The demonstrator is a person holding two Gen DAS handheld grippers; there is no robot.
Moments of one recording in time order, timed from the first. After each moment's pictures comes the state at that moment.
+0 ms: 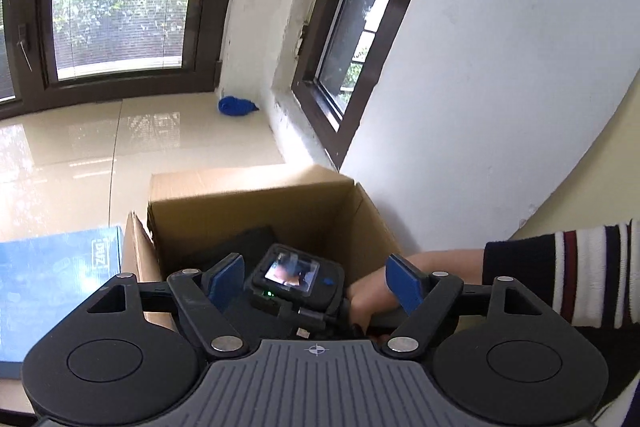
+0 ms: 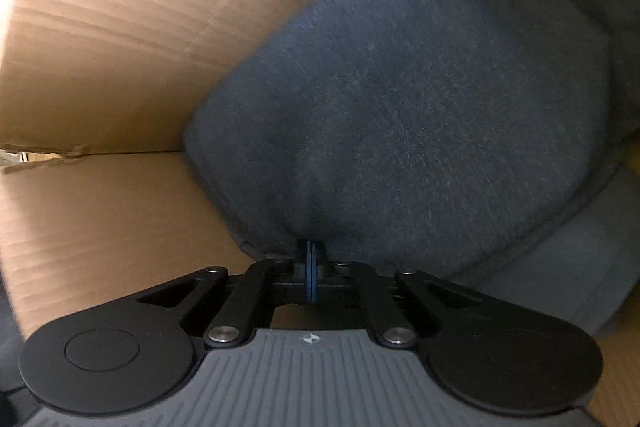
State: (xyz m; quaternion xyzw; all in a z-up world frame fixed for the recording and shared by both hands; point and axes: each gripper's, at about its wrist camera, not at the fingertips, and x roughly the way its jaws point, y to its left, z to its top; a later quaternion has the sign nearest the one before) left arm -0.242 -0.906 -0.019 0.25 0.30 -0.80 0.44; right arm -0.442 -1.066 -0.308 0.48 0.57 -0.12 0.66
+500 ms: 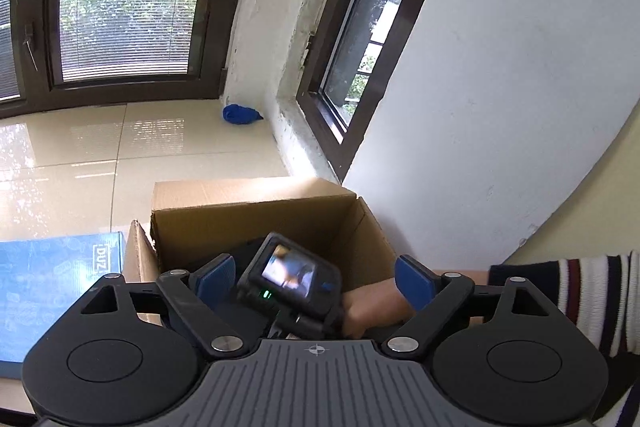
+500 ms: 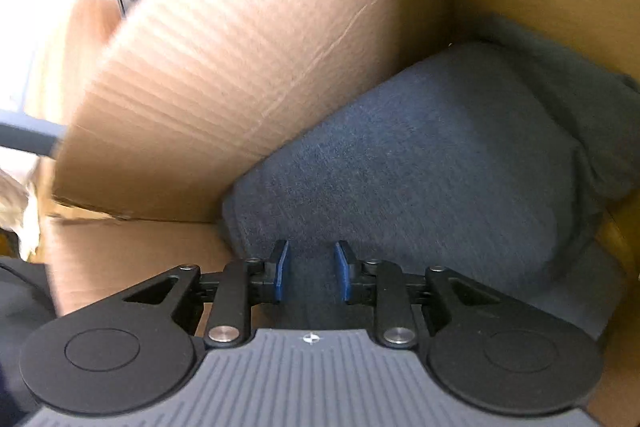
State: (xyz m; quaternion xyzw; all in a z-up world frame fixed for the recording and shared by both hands) left arm -0.237 -0.909 -0.015 0.24 0.31 -0.80 0.45; right arm -0.434 -1.068 -0.268 0.42 0.52 -0.16 0.73
